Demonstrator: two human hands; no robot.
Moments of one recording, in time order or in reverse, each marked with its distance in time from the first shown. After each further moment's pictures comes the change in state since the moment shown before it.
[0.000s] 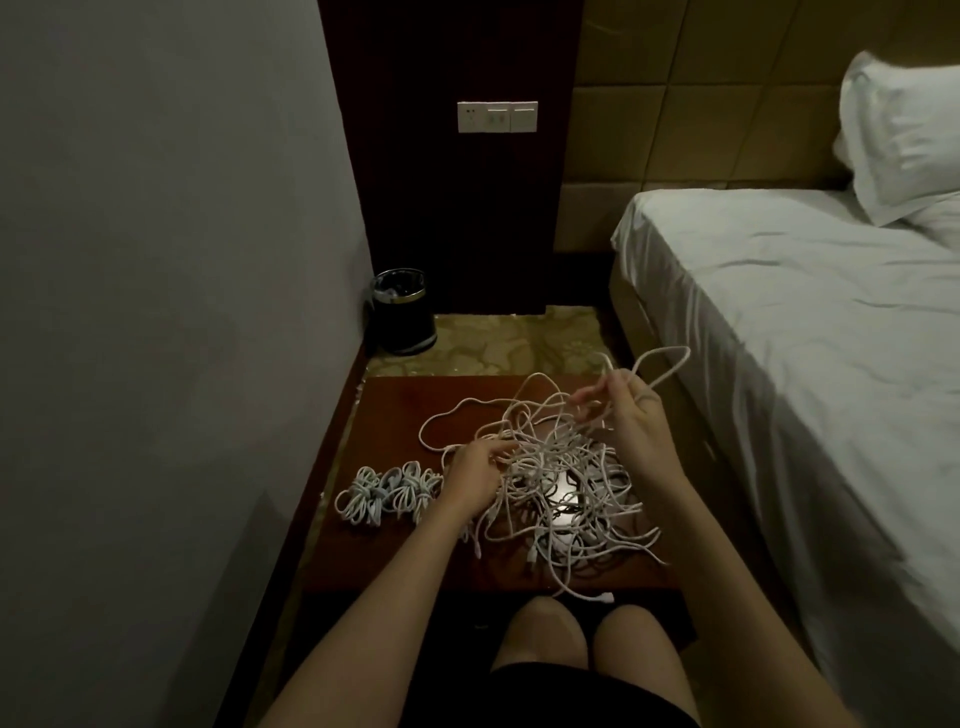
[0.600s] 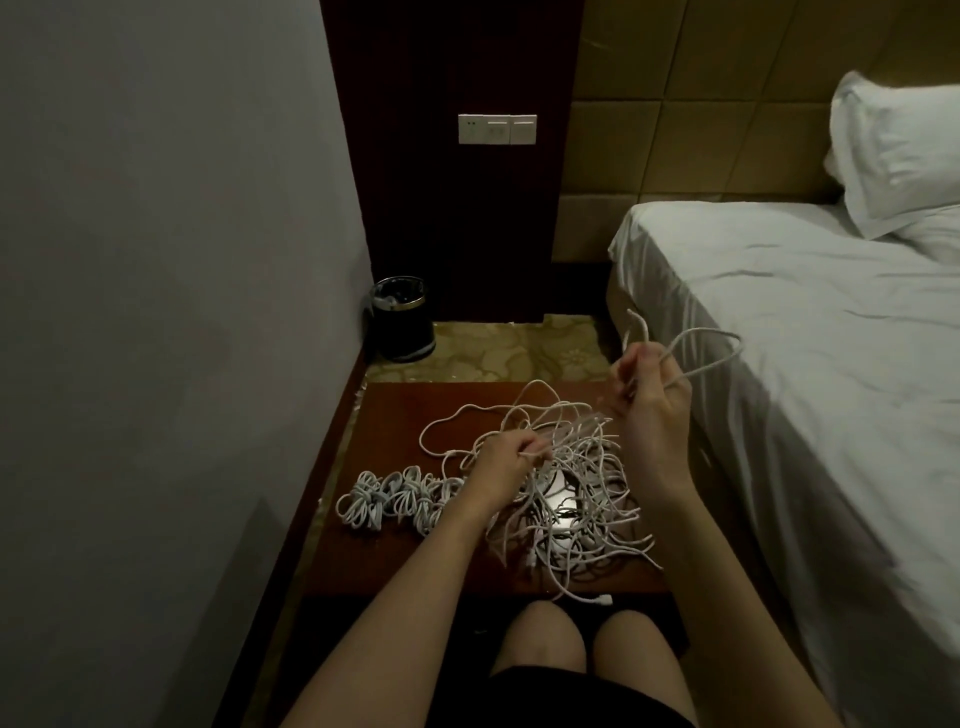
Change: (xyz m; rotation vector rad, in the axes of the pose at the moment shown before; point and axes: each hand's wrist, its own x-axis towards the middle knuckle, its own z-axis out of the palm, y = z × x) left_hand -0.001 0.027 0.006 -0.073 -0.011 0.214; right_hand -0.015 -0.036 0.016 0.194 0.159 -0.227
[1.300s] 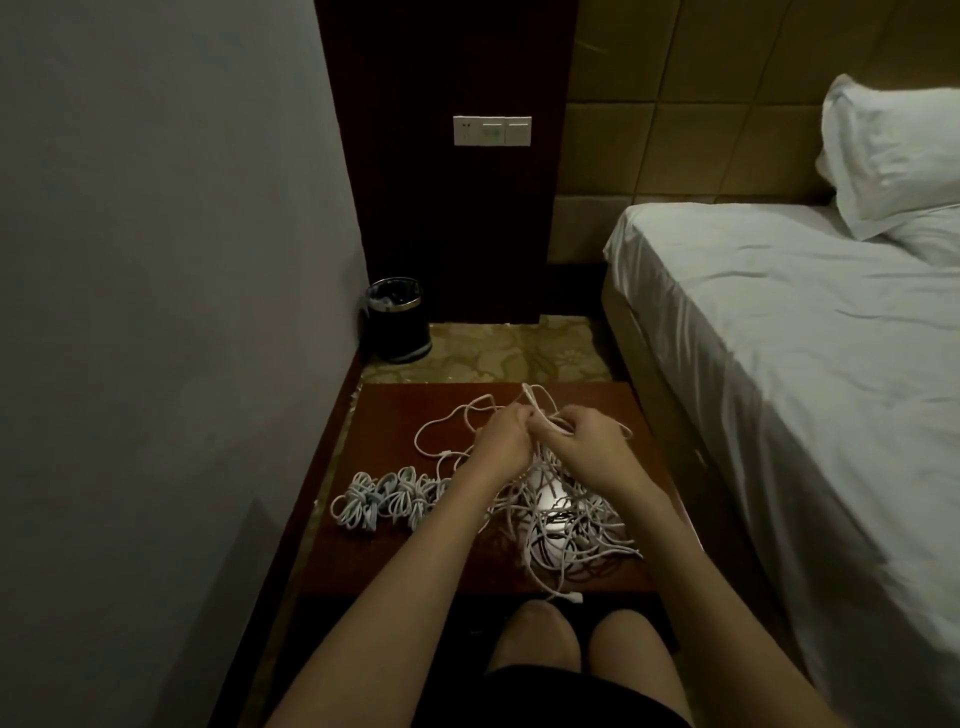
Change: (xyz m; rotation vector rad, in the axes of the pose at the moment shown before) left_hand 0.016 0.026 -0.009 0.174 0.007 -0.076; right_hand 0.013 0.059 -0.011 -0.969 -0.452 0.158
